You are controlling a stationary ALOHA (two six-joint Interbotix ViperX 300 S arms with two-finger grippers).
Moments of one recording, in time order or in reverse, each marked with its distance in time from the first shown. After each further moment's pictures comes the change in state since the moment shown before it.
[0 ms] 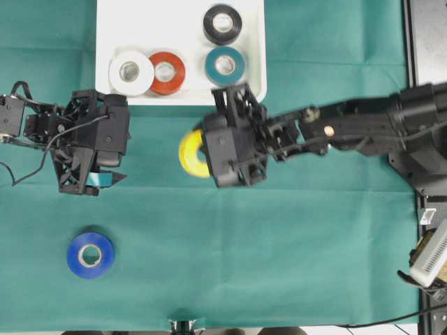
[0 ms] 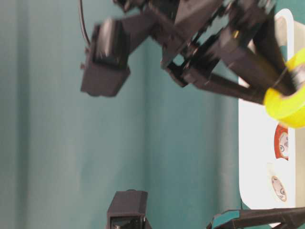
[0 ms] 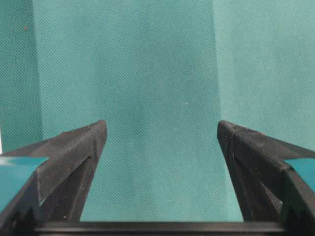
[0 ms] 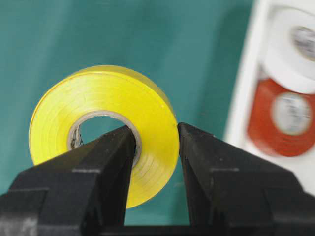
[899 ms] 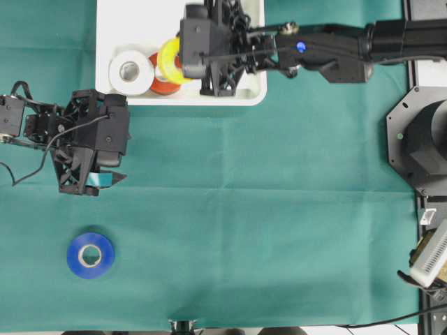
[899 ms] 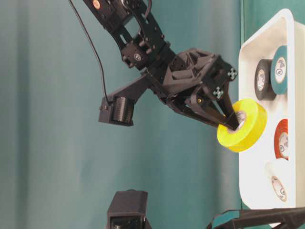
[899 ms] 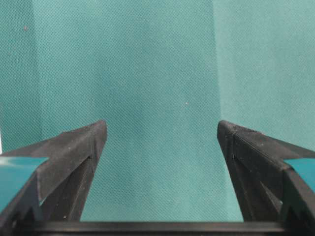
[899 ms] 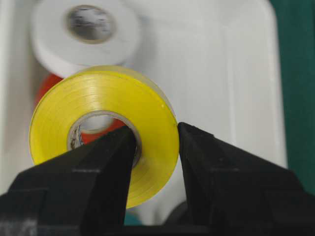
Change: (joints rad) left arm -0.002 0.000 0.000 0.000 0.000 0.000; right arm -0.322 0.095 -0.127 -0.081 -0.061 -0.008
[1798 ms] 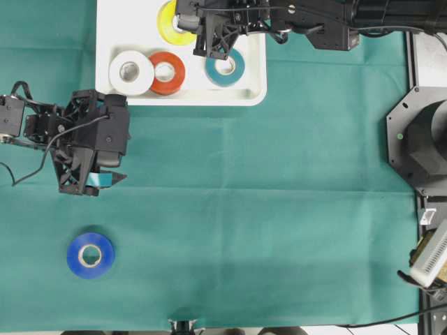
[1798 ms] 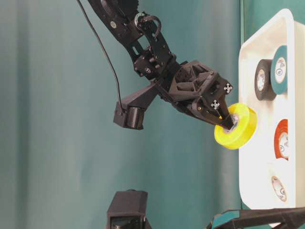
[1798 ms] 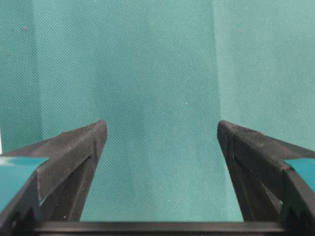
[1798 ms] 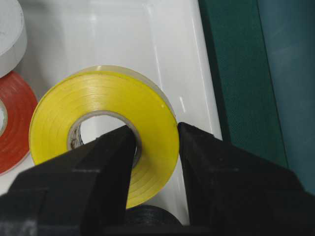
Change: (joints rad) left arm 0.000 0.000 0.000 0.000 0.002 0.000; right arm -0.135 0.077 -0.061 -0.002 -0.040 -0.002
